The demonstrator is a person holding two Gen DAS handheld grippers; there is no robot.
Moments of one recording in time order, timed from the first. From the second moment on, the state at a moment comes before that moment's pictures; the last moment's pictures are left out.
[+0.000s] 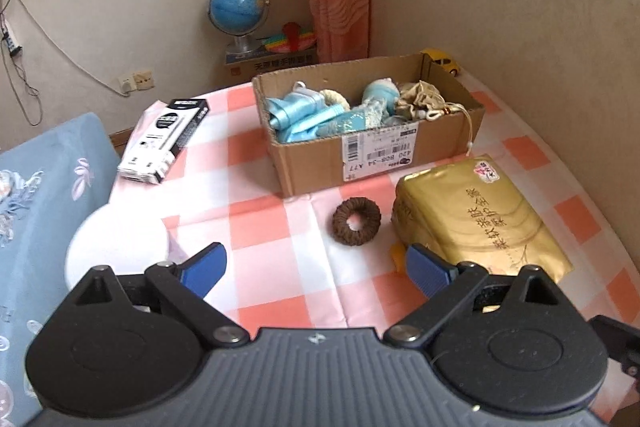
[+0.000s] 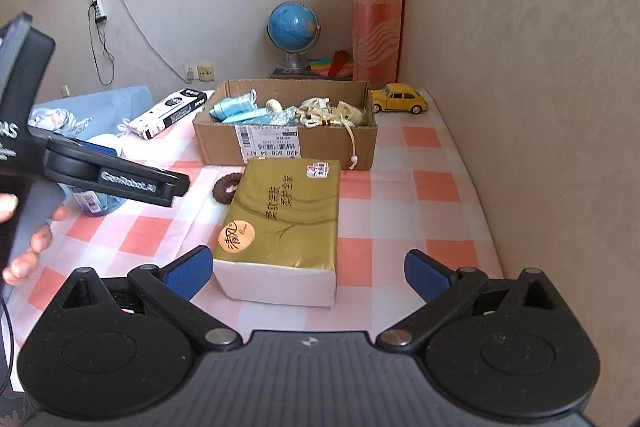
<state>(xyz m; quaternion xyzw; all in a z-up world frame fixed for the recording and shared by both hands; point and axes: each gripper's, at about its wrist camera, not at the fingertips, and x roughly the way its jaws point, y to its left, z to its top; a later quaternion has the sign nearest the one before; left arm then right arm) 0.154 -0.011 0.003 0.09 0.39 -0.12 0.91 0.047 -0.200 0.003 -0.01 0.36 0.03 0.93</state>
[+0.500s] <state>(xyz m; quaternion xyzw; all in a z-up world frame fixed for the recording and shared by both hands) 0.195 -0.022 -0.052 0.07 0.39 -0.14 0.91 0.076 -0.208 -0.009 -0.01 0.37 0.04 0.93</state>
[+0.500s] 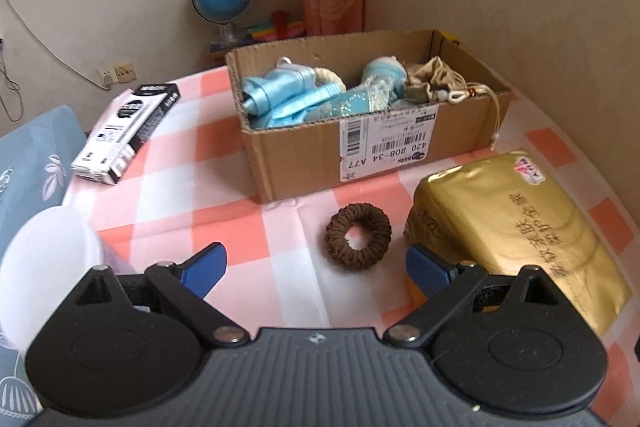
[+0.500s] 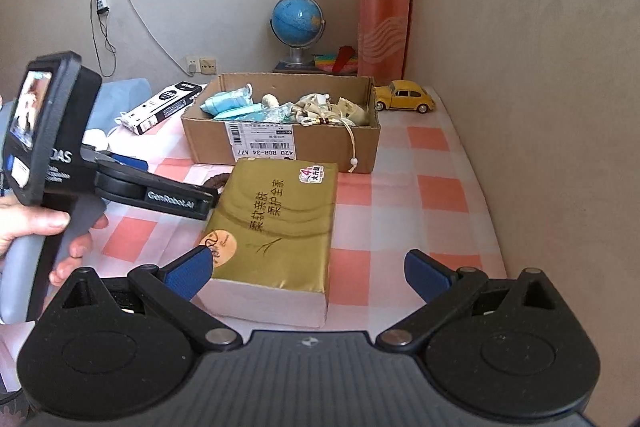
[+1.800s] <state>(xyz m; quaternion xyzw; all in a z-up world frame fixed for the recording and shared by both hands) 0.230 -0.023 -0.077 0.06 0.41 -0.13 0.90 0.090 -0.205 -0.015 -0.02 0.37 0.04 0.93</state>
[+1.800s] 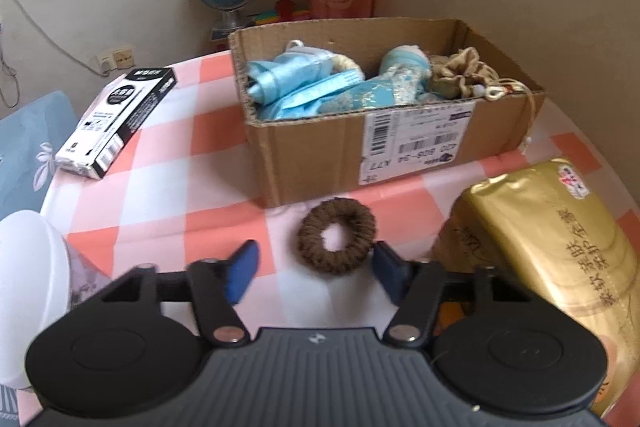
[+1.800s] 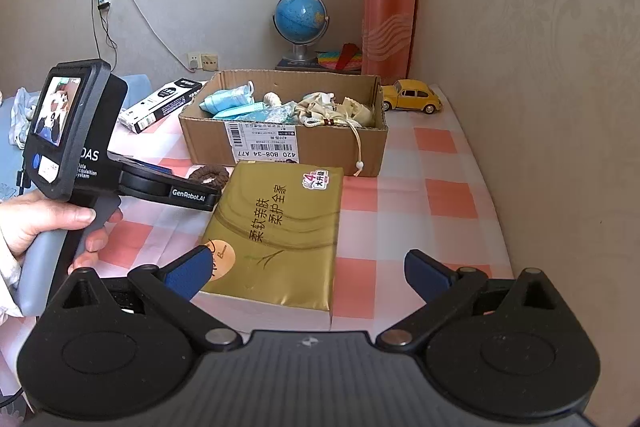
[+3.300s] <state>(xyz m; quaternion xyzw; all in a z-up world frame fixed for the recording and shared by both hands) 0.198 0.005 -0.070 0.04 0.42 -0.15 0.89 0.112 -0.144 -0.004 -0.19 0.37 0.11 0.90</state>
